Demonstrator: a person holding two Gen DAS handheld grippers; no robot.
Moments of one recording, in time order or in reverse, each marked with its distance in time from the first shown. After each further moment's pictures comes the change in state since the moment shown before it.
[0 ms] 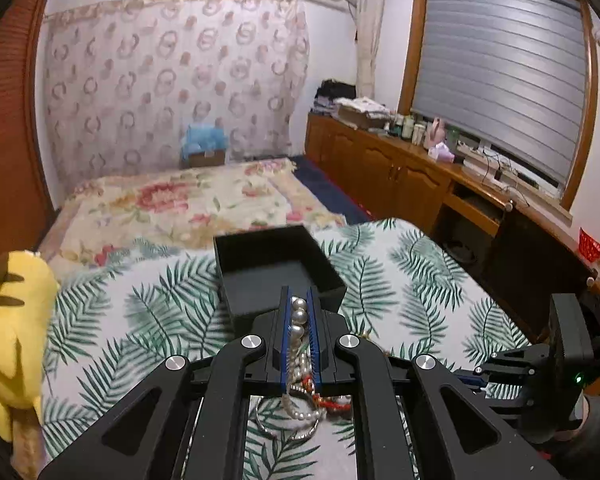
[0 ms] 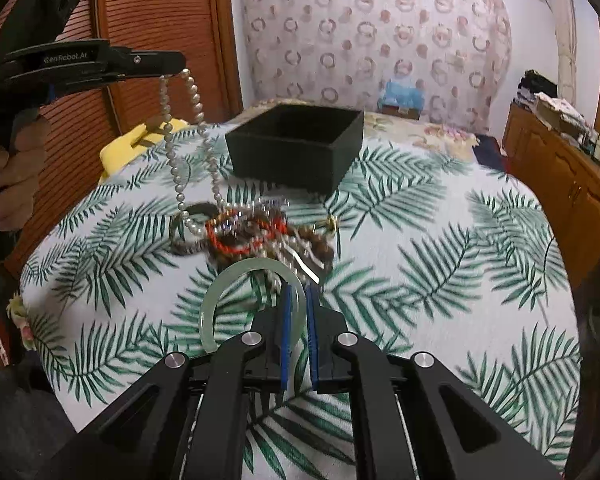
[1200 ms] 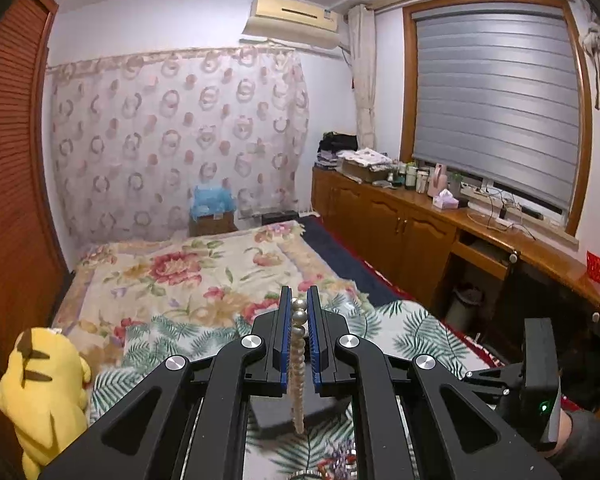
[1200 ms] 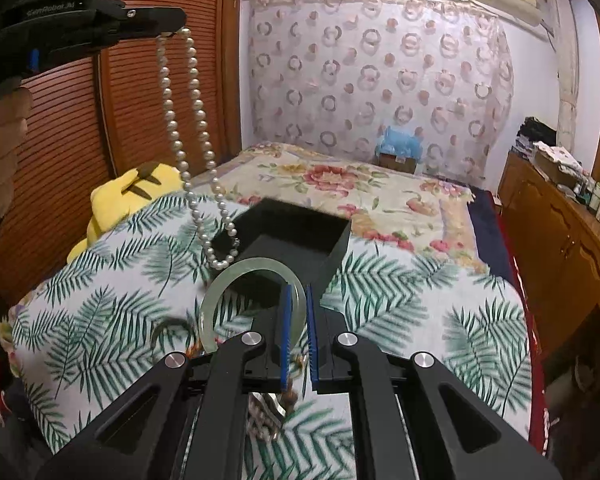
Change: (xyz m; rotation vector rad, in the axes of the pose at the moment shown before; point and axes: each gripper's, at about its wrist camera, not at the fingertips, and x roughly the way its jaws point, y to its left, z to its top) left arm -0.029 -0.005 0.098 0.058 -0.177 0.042; right arm 0.000 -0.014 0.102 -0.065 -0.132 -0.030
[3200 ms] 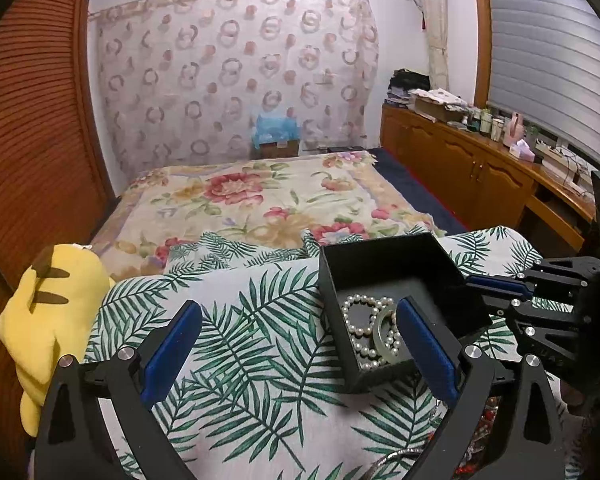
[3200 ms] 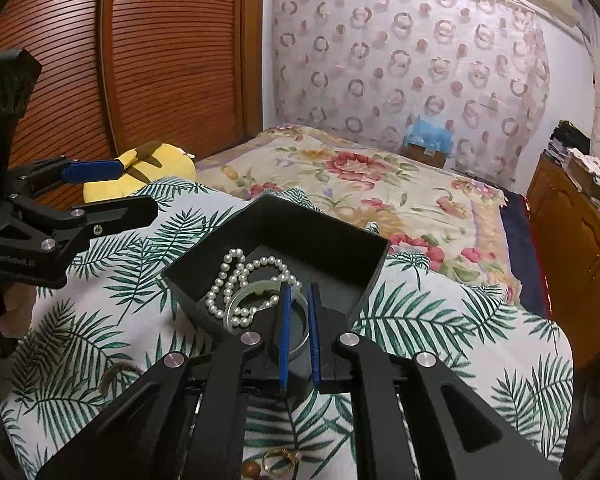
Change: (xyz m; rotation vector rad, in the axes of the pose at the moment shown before) left arm 0.082 0.063 -0.111 -0.083 0.220 0.230; right arm 0.101 -0.001 0.024 -0.057 0.067 0.074
